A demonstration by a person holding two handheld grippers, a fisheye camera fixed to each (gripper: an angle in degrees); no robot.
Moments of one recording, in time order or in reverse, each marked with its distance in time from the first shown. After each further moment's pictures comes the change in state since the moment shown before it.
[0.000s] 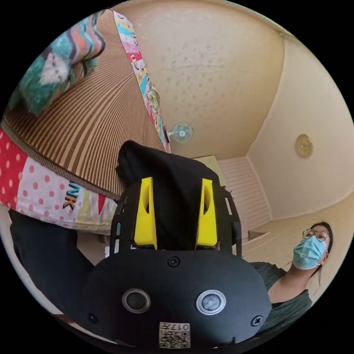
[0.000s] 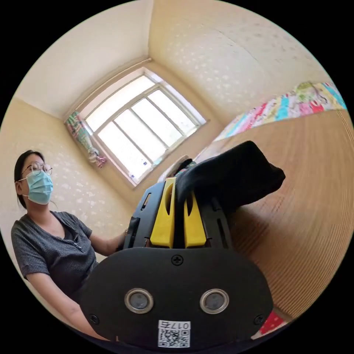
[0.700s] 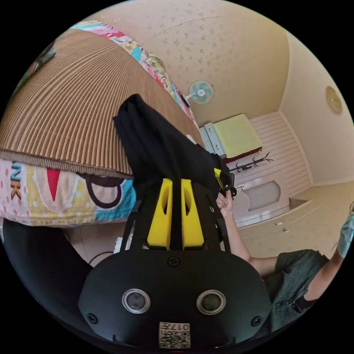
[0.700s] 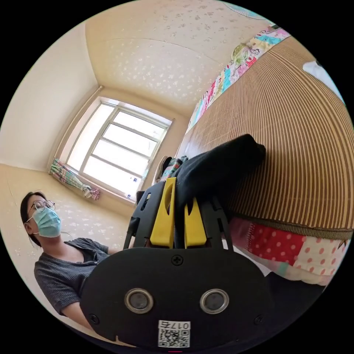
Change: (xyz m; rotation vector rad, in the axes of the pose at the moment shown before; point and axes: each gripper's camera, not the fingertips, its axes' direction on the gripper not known) left arm 0.062 0.005 0.139 -0.157 -0.215 0.337; right arm -0.003 -0.009 -0.059 0.043 -0.049 0.306
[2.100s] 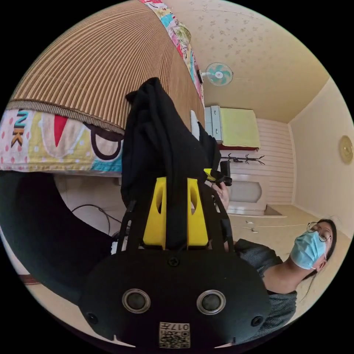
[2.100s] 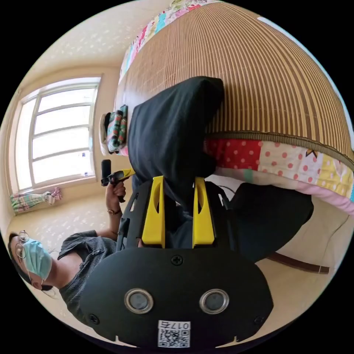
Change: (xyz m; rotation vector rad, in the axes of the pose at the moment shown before) left arm -0.098 0.015 0.092 -0.332 -0.080 -0.408; right arm 0.012 0.026 0.004 -0.536 0.473 0.344
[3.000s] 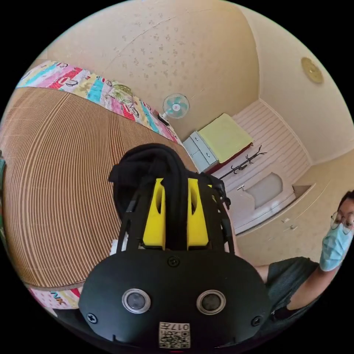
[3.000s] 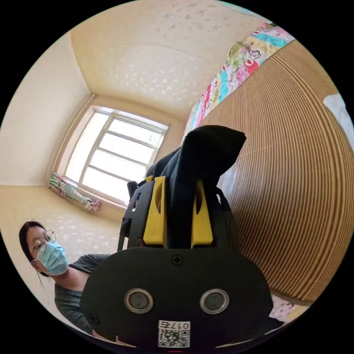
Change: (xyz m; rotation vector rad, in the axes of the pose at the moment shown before) left arm 0.170 -0.181 -0.031 0.433 -0.150 0.513; right arm -0.020 -0.122 -0.104 0.476 -0.277 -0.197
